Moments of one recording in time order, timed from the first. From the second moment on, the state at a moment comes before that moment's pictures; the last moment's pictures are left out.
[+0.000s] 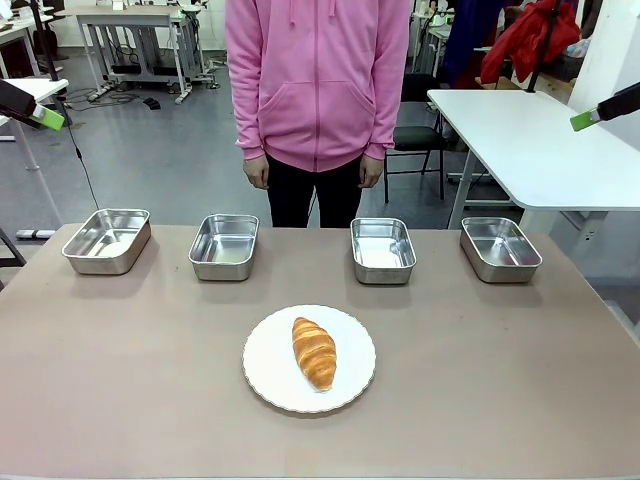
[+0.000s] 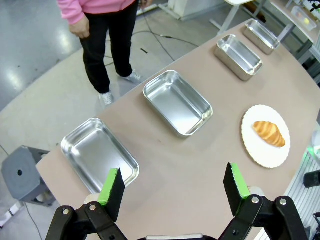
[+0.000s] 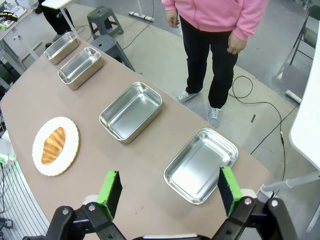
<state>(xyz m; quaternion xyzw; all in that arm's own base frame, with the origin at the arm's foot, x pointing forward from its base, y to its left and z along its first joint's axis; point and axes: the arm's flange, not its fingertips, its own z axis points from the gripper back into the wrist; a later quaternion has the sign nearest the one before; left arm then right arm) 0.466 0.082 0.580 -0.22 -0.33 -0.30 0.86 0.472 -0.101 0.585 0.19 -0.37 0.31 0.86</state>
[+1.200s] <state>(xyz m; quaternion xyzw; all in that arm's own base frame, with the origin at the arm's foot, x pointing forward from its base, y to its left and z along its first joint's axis) 0.466 0.082 0.580 -0.22 -0.33 -0.30 0.86 0.472 -0.101 0.585 0.19 -0.37 0.31 0.86</state>
